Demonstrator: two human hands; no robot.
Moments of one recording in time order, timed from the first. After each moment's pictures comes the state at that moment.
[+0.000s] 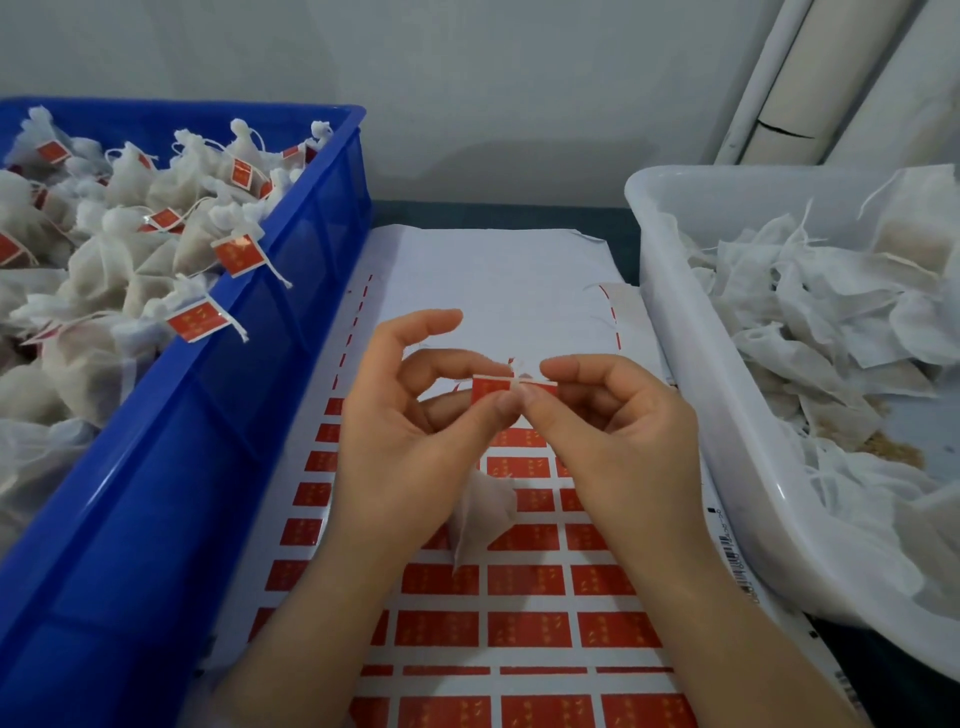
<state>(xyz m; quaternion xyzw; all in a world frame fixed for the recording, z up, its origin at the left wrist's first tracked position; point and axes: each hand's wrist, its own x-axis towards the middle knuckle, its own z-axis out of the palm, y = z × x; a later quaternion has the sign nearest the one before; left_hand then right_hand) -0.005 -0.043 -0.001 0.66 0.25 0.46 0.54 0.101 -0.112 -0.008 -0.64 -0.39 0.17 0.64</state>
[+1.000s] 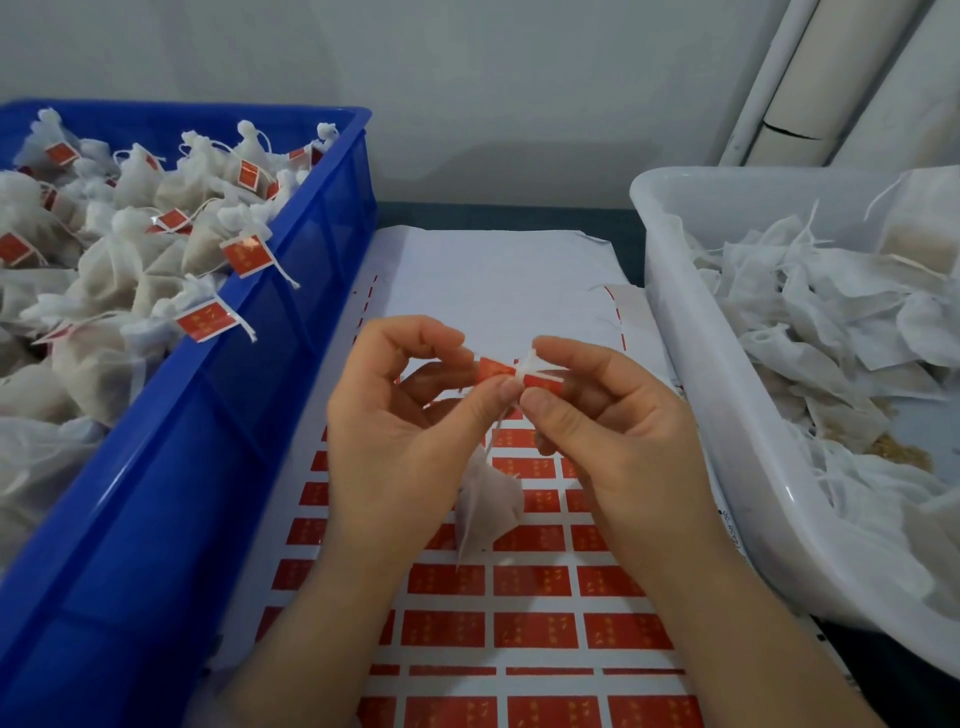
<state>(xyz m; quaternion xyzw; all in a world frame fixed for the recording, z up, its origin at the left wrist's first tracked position) -0.005 -0.043 0.000 0.67 0.26 0.53 0.45 0.099 -0.114 -0.001 -0.58 -0.39 0.27 0.66</state>
